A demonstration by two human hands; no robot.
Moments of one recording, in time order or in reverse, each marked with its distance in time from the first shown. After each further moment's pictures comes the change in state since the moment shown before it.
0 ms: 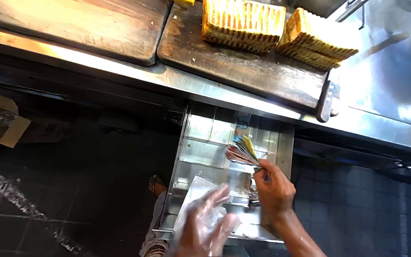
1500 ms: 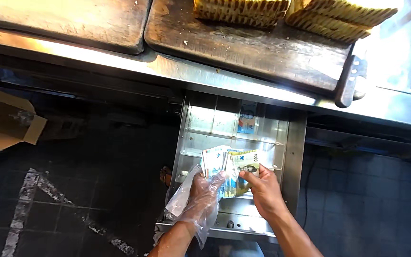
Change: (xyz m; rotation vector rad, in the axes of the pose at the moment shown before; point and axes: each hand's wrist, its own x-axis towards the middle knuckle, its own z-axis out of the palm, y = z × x) left_hand 0.056 -0.035 0.020 -0.258 0.459 -0.561; right_hand -0.014 -0.024 0.011 1.082 -0.360 1.271
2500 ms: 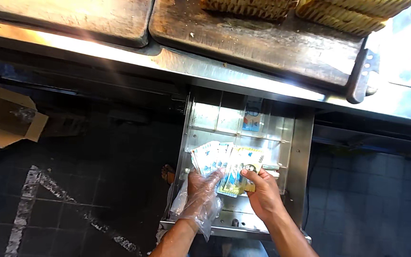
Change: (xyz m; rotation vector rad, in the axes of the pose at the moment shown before) left_hand 0.018 -0.017 -0.011 -0.168 0.090 0.094; right_hand -0.004 0.019 0.014 0.260 0.108 0.133
